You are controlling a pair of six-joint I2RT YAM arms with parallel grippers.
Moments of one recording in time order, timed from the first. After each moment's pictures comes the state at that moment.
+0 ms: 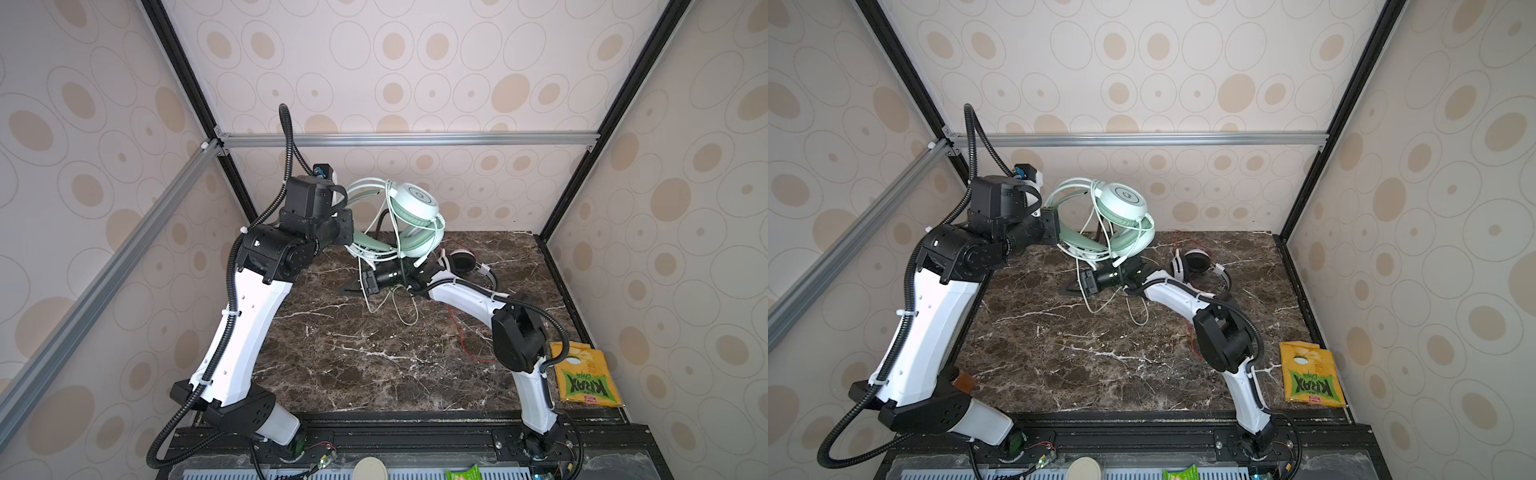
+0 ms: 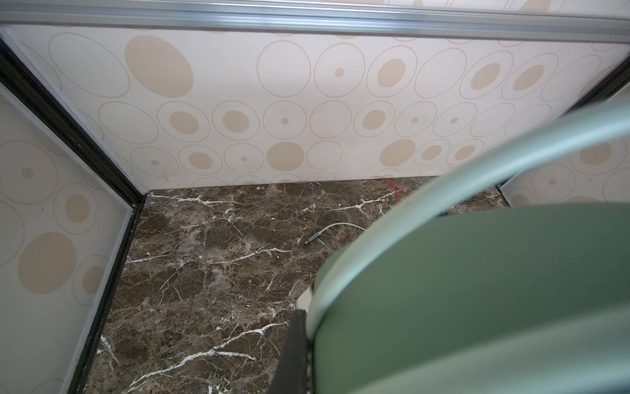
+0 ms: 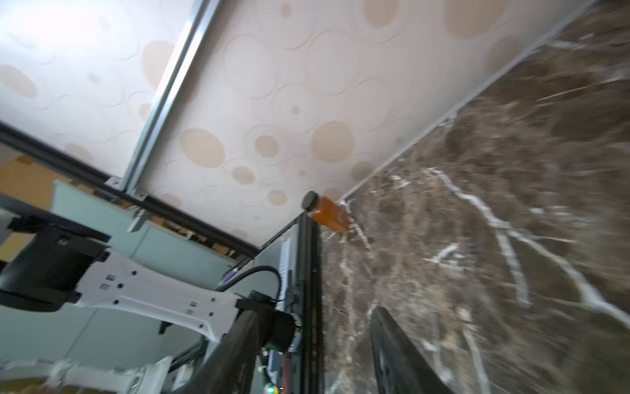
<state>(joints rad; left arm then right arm) -0.47 1.52 2.14 -1.11 -0.26 -0.26 0.77 2.13 1.76 0.05 -1.07 0.56</state>
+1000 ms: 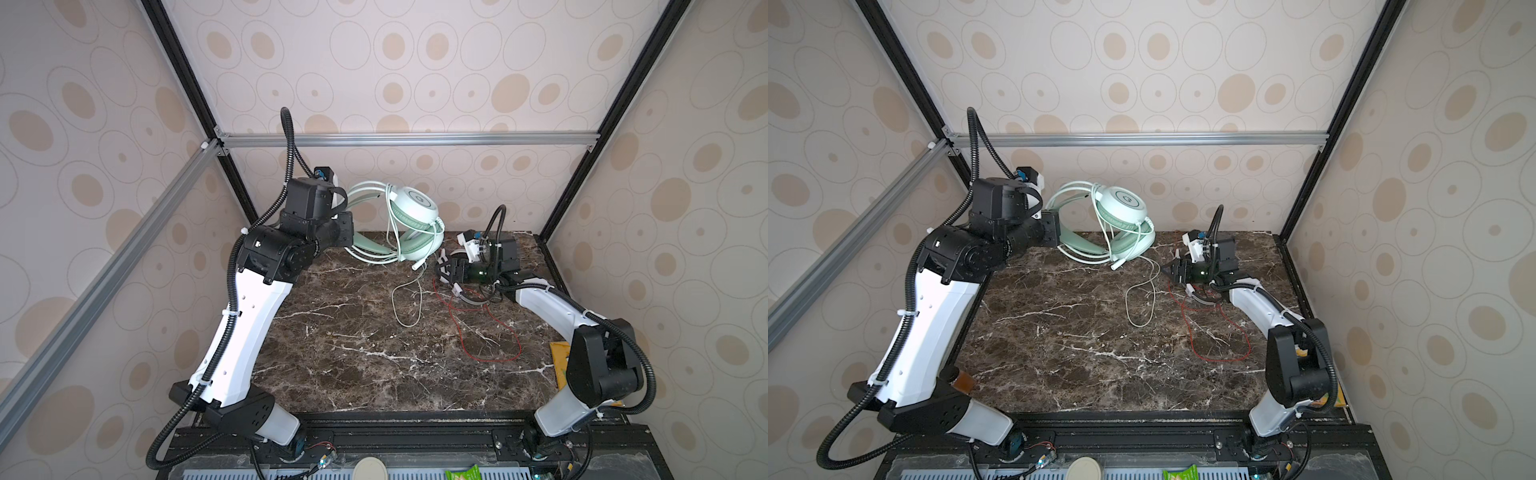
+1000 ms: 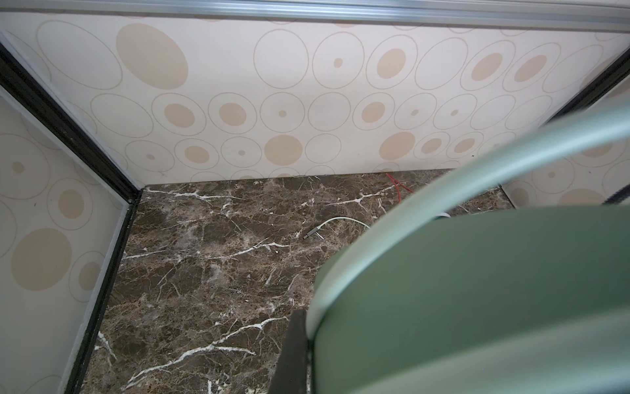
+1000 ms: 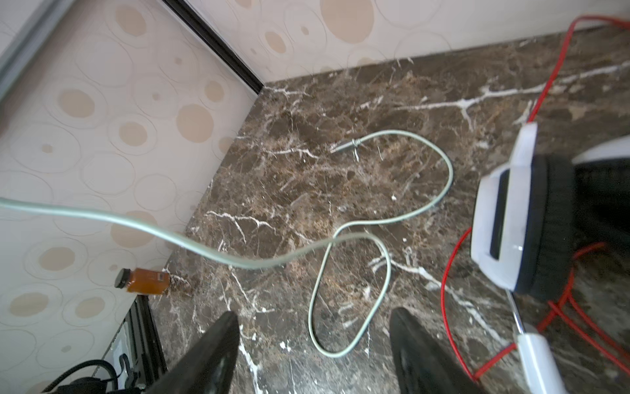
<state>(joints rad) -0.46 1.51 2.12 -1.11 -0.24 -0.26 0.24 1.63 1.17 -0.16 -0.65 0.29</state>
